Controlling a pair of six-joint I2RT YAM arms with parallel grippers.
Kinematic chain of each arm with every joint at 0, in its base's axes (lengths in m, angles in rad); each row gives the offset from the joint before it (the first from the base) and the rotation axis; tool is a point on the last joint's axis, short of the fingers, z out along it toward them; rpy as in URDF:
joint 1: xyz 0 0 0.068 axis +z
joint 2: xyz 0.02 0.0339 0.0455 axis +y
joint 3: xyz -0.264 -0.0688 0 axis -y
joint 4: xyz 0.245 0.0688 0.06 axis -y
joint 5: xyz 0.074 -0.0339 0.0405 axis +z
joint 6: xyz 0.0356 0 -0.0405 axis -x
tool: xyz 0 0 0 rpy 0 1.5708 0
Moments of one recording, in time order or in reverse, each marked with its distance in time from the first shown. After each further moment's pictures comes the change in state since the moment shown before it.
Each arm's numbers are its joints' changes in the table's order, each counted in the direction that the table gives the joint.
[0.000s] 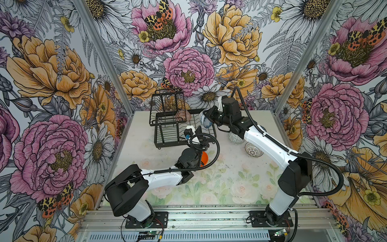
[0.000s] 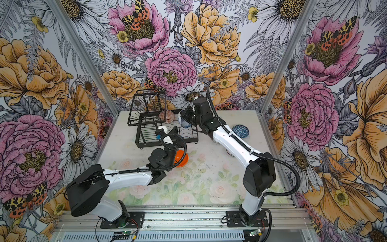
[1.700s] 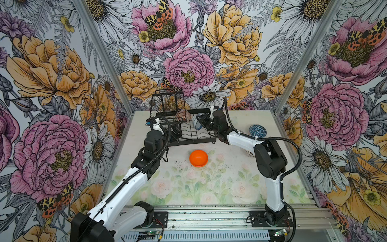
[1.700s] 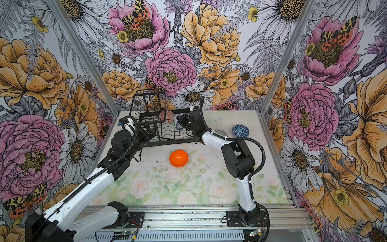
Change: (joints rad) left arm 0.526 -0.502 0.064 -1.057 -0.587 0.526; right arm 0.008 0.330 -0.116 0.634 0.047 -0.132
